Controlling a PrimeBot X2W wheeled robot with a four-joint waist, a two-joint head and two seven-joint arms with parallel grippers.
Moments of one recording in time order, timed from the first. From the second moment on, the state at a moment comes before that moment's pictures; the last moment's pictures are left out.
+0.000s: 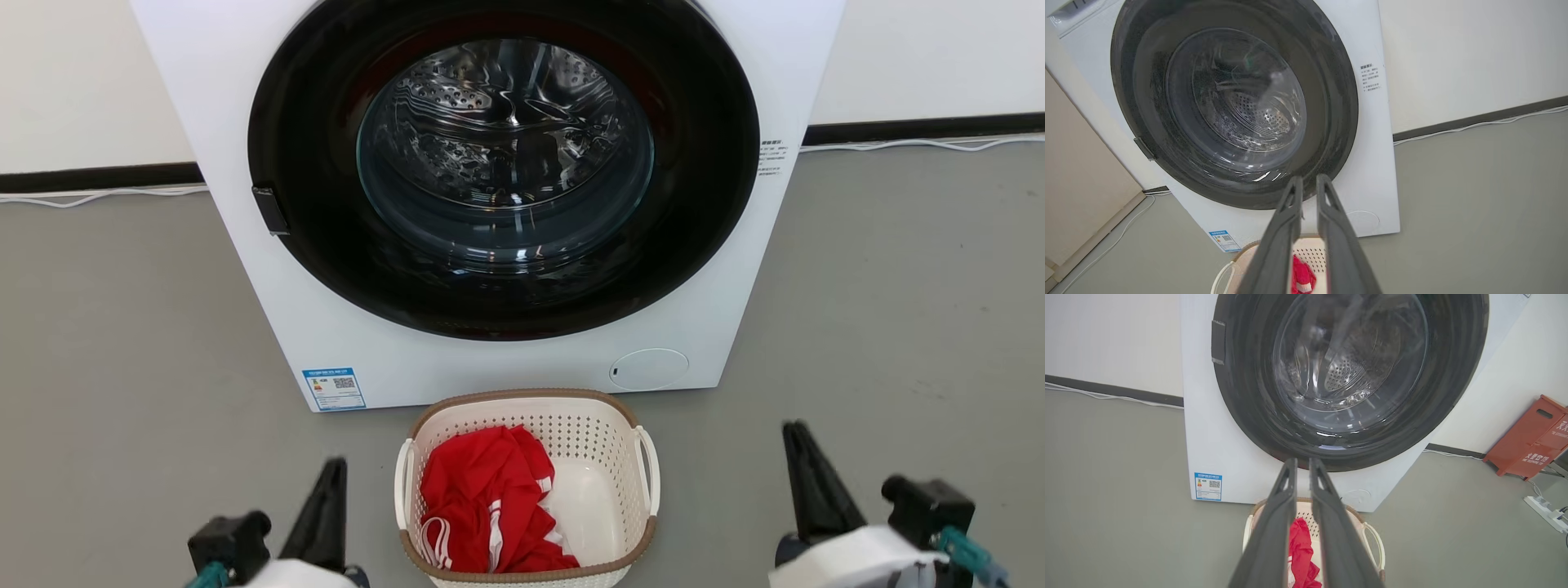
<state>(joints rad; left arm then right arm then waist) 0.00 0.03 -0.05 0.32 -0.33 -0.12 -0.25 -0.05 -0.08 0.05 0.35 0.33 0.12 -0.25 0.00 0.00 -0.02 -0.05</state>
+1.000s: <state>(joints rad) 0.01 0.03 -0.02 0.32 -0.62 -0.12 -0.17 -0.04 -0.07 0.01 0.34 0.62 0.12 -0.17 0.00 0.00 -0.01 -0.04</state>
